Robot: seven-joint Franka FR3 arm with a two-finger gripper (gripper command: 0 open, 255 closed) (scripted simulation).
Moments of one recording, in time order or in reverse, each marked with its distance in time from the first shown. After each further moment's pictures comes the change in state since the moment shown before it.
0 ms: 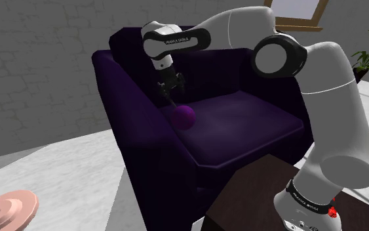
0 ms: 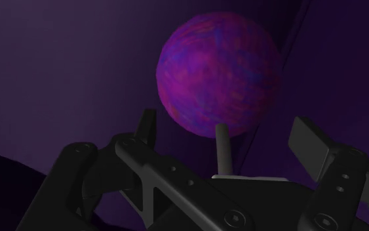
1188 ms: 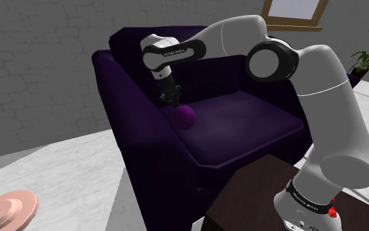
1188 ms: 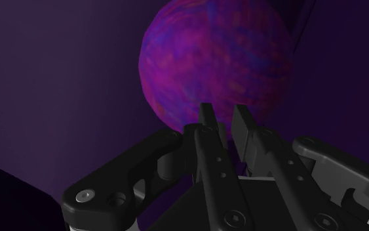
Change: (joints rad) arm 0.001 0.055 -0.003 -0.027 -0.006 0.072 0.019
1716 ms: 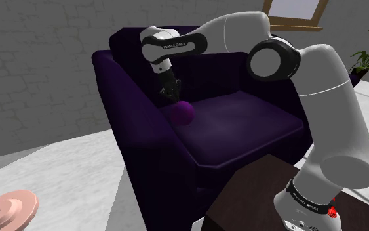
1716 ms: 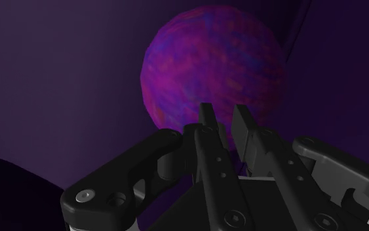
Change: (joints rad) arm 0.005 -0.012 0.000 0.057 0.001 -0.070 -0.012
